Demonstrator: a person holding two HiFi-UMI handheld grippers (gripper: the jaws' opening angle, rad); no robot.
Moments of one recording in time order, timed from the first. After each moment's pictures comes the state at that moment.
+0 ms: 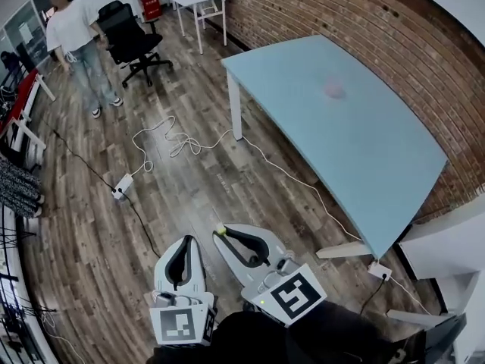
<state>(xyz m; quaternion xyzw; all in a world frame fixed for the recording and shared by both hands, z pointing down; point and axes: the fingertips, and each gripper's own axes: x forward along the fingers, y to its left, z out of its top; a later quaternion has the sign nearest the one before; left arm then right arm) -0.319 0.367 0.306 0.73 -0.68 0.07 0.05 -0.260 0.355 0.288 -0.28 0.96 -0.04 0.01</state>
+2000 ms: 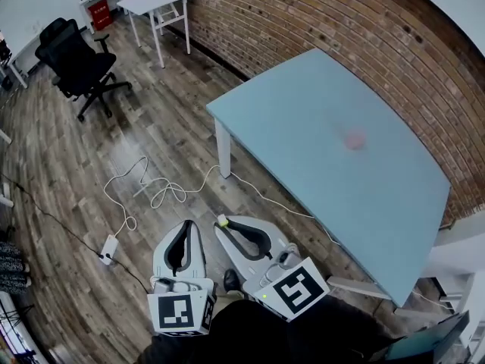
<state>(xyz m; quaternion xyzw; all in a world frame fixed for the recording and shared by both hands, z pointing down) -0.447 -0.082 0.313 0.81 -0.59 0.04 0.07 -0.390 -0.070 0.289 -0.39 0.92 -0.04 -0.02</state>
